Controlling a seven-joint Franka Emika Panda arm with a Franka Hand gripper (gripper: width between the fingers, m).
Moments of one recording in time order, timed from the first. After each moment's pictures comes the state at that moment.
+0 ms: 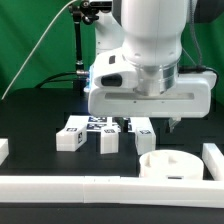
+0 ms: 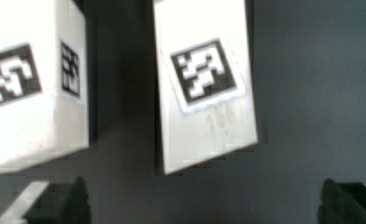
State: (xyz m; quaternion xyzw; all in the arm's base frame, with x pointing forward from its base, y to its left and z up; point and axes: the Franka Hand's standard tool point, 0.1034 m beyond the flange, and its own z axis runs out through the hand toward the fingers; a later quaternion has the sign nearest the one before) arm 0.515 0.030 0.045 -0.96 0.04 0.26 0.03
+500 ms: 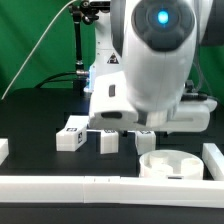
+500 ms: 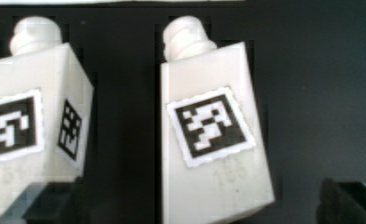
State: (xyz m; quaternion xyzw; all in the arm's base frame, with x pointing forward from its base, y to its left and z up) arm 0.504 0.032 0.028 -0.91 0.03 0.40 0.03
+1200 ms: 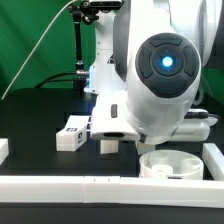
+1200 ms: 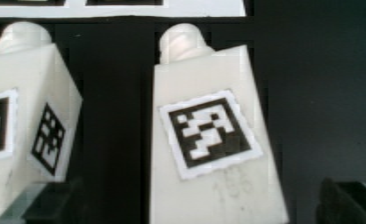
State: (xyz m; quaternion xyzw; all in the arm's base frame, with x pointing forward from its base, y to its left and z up) arm 0.494 0.033 0.014 -0.90 0.03 0.44 0.03
